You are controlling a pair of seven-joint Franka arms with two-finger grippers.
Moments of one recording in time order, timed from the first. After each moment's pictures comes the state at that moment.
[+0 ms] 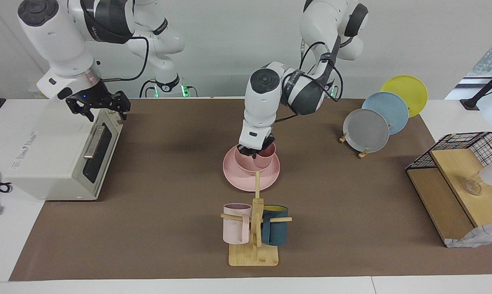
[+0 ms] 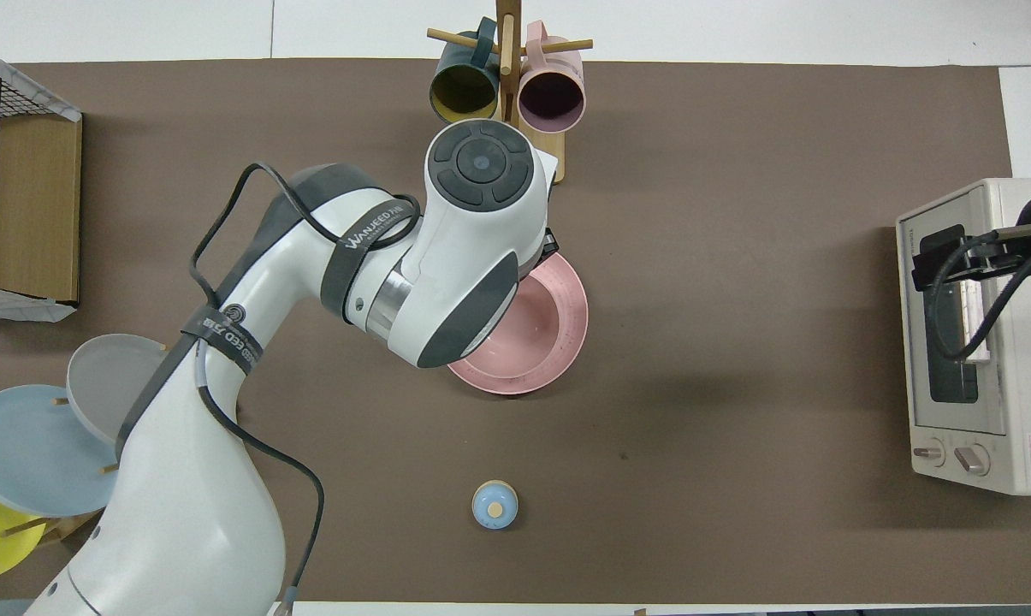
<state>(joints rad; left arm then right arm) -0.60 0.49 -0.12 -1.39 0.01 1.87 -1.06 0.08 0.01 -0.11 -1.64 -0.06 1.57 -0.11</state>
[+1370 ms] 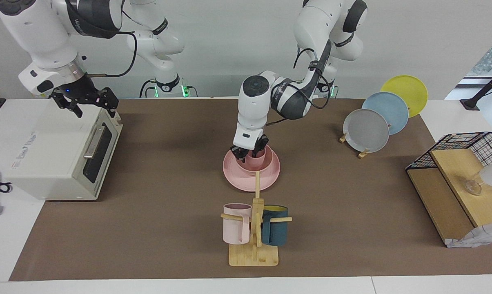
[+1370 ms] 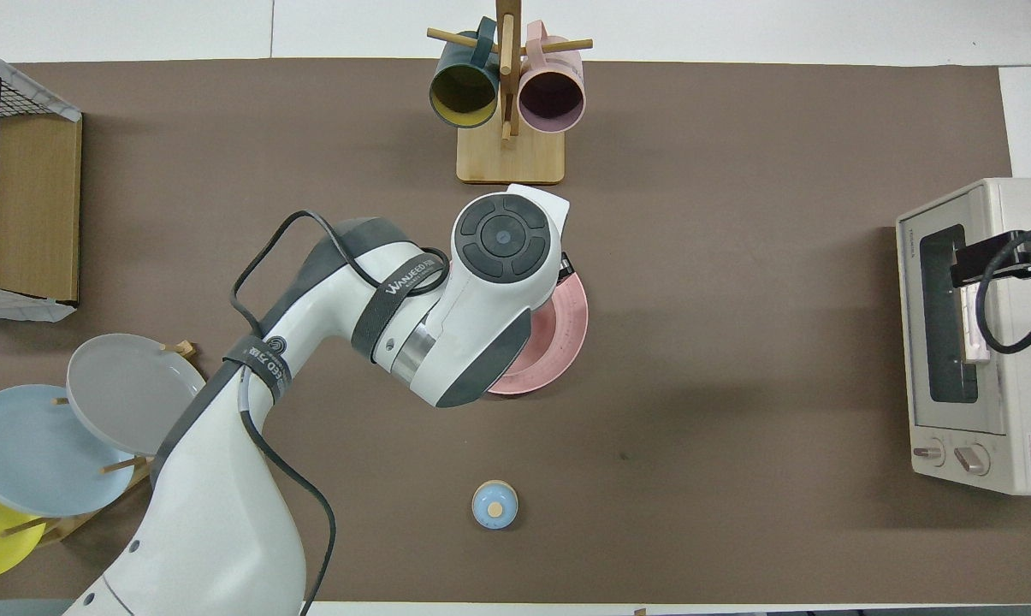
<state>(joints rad) -0.63 0.42 -0.11 -1.56 0.03 2.03 -1.11 0.02 -0.01 -0.09 -1.63 -0.06 1.56 -0.08</state>
